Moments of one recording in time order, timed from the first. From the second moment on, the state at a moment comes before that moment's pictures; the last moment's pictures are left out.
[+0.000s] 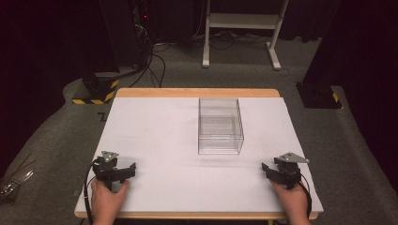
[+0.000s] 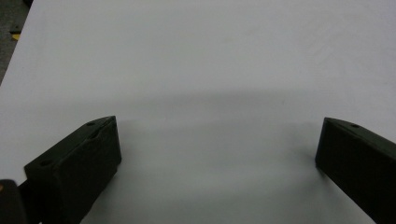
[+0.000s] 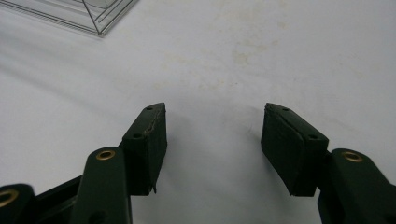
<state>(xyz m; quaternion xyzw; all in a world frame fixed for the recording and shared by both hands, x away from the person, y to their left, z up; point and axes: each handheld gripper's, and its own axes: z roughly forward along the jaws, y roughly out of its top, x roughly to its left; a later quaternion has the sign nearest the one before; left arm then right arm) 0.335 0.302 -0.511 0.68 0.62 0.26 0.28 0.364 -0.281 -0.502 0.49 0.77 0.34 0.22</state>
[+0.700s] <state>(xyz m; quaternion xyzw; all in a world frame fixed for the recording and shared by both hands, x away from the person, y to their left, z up) 0.335 0.302 -0.511 0.68 0.62 0.26 0.28 0.363 -0.279 -0.502 0.49 0.78 0.33 0.22</state>
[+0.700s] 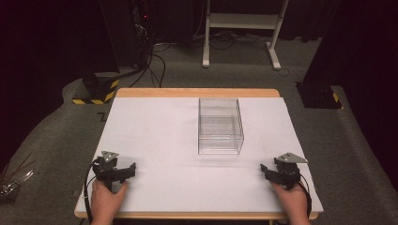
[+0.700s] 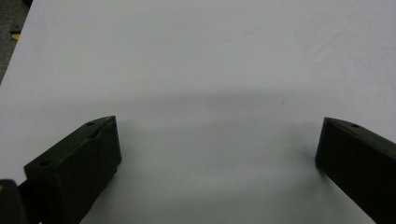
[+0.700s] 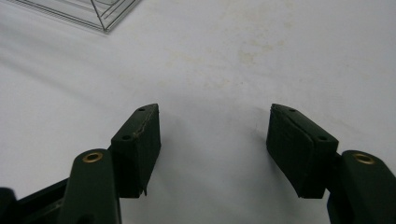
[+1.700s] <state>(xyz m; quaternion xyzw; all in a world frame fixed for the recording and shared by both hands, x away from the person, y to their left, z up) 0.335 0.302 -0.510 0.69 0.62 0.26 0.28 0.342 -0.264 -0.488 0.43 0.77 0.39 0.25</state>
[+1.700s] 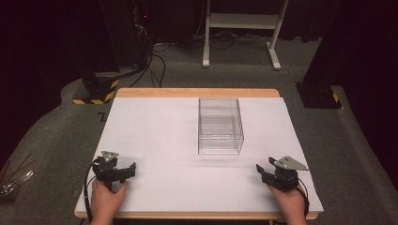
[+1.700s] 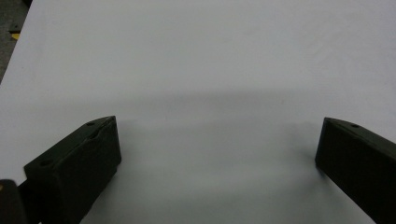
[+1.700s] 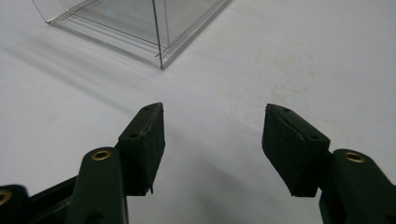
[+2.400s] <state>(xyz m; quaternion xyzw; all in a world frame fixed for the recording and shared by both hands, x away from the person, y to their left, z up) 0.335 0.302 -0.511 0.68 0.62 0.26 0.28 0.332 -0.240 -0.490 0.40 0.79 0.40 0.22</state>
